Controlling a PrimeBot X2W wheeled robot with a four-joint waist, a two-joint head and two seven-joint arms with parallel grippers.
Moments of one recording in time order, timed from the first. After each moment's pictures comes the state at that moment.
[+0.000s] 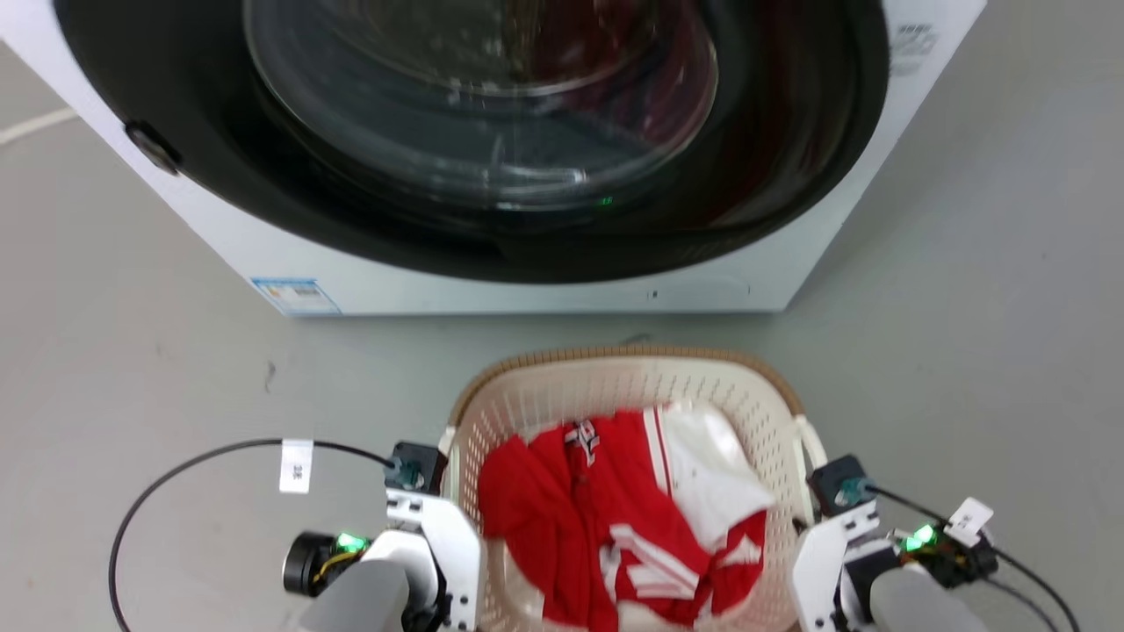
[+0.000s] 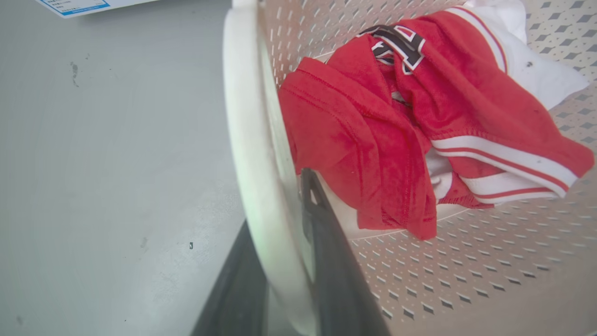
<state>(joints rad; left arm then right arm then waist) -0.61 0.06 -0.63 1.26 -0.55 -0.12 -0.05 -0.55 -0.05 0.19 1.29 -0.14 0.13 -0.12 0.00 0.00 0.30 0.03</state>
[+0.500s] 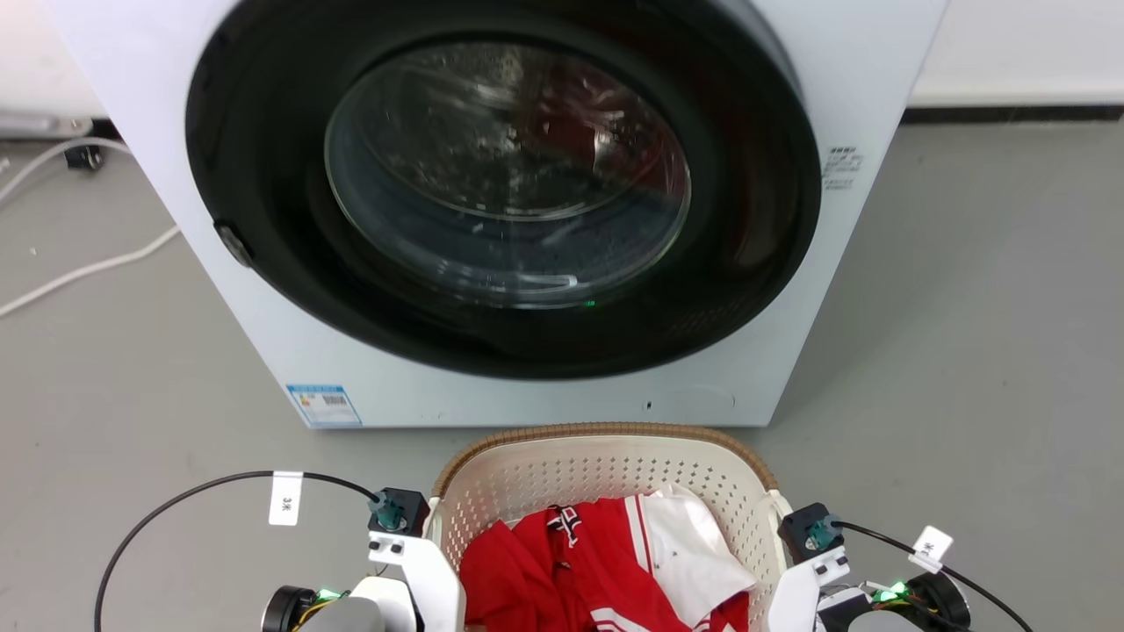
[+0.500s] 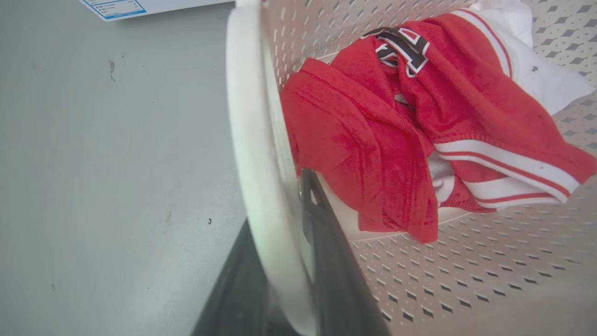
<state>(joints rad) -0.53 0.12 -0.74 1.21 -0.69 -0.12 0.11 -0.48 -0.05 0.48 1.26 0.17 0.13 0.04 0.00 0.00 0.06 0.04</state>
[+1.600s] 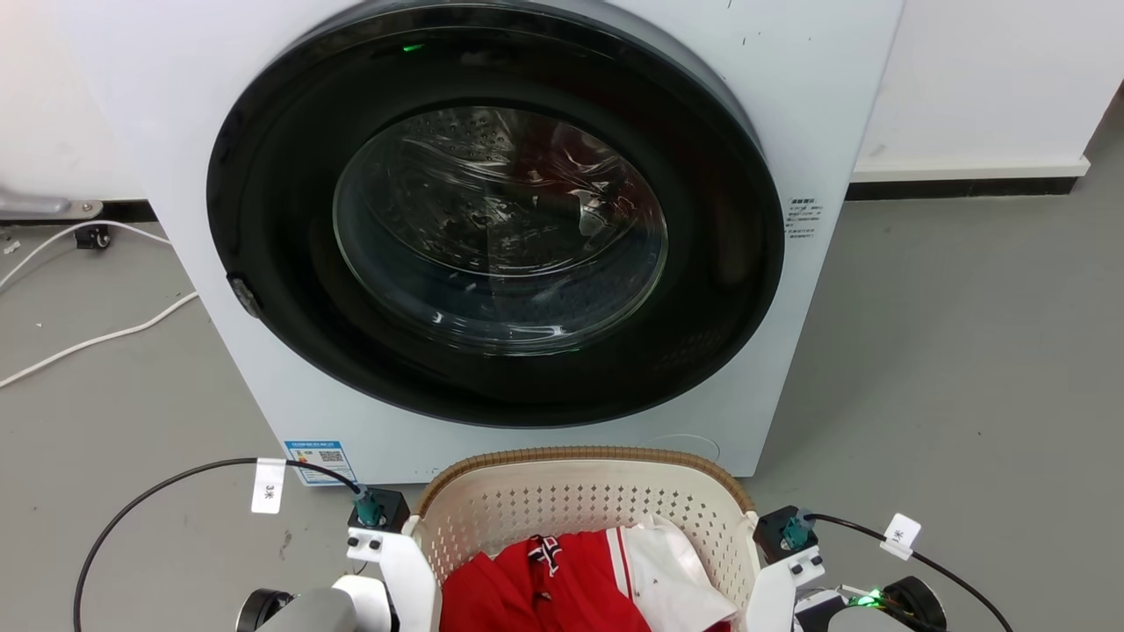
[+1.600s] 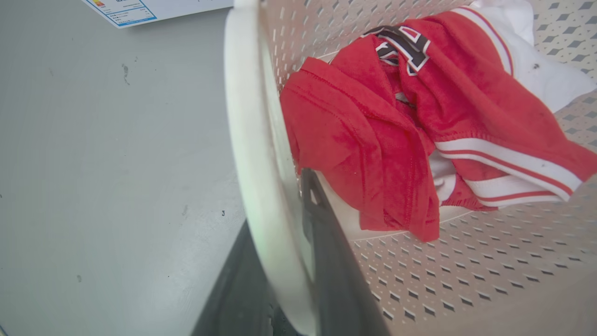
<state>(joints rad) -0.56 0.21 -0.94 1.16 -0.92 -0.13 0.26 -0.51 -0.05 0.75 1.26 0.48 0.13 0.16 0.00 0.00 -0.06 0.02</state>
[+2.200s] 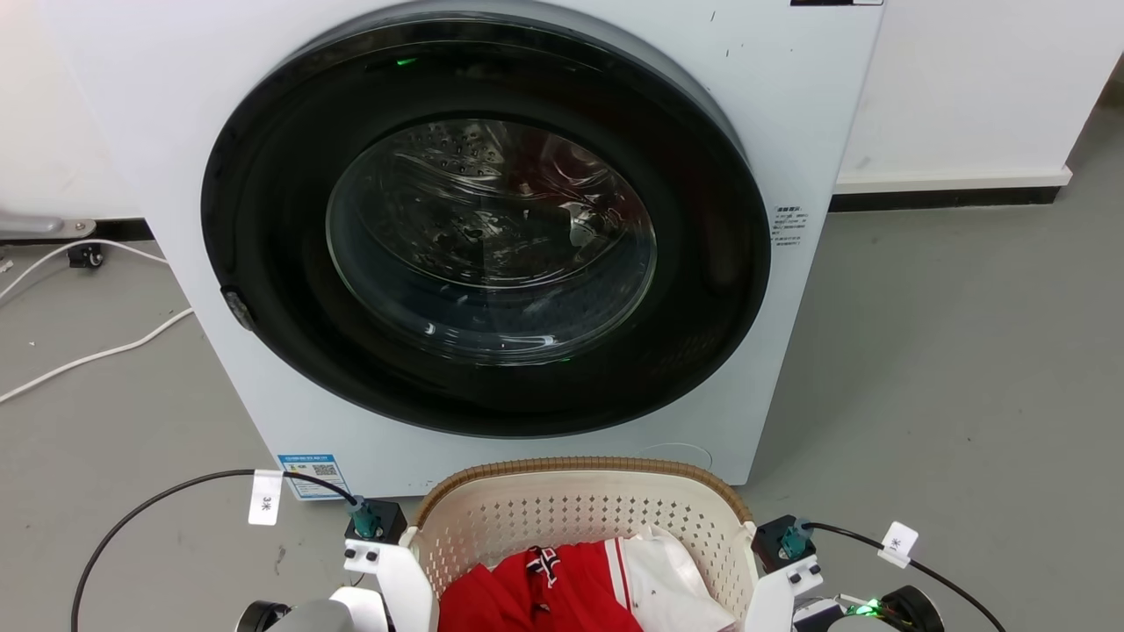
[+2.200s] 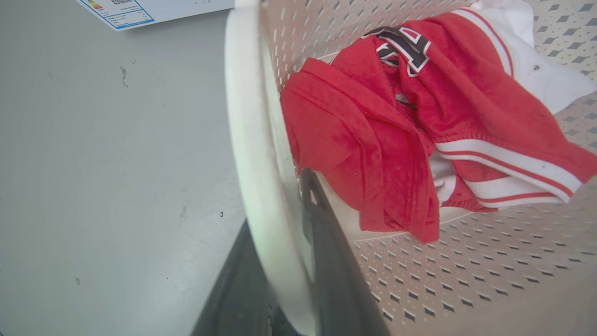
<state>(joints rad) -0.55 0.22 -1.00 1.17 -0.98 -0.13 0.23 -0.51 -0.05 0.82 1.27 0.54 0.13 0.15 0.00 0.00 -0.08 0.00</state>
